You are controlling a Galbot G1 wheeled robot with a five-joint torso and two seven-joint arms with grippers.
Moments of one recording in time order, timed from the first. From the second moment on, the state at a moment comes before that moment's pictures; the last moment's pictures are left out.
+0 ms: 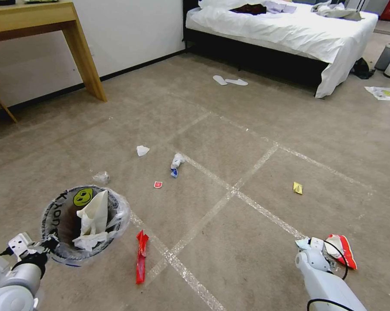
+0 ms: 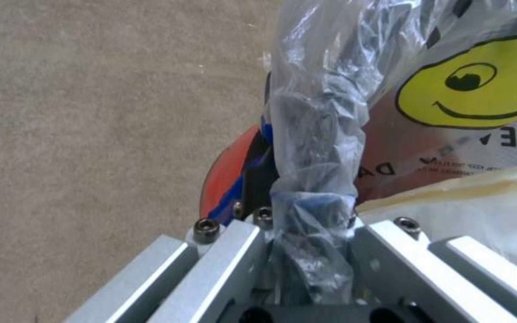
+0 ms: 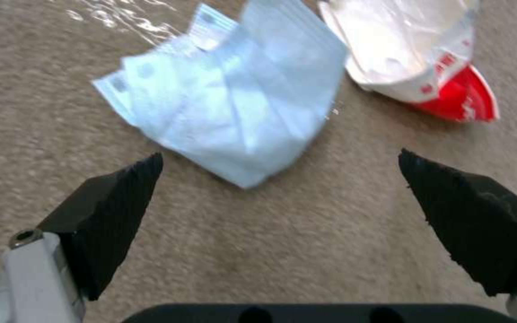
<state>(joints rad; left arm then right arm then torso) 1.58 -1.37 -1.05 -2.08 -0.92 0.53 -0.27 -0.87 1.21 0.42 0.74 0.52 -0.29 0.49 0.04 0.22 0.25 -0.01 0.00</state>
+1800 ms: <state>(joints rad) 1.61 -1.38 -1.07 -2.08 -0.93 0.49 -0.25 -0.74 1.27 0.45 0.44 0.33 -0.20 0.35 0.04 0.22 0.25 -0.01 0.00</state>
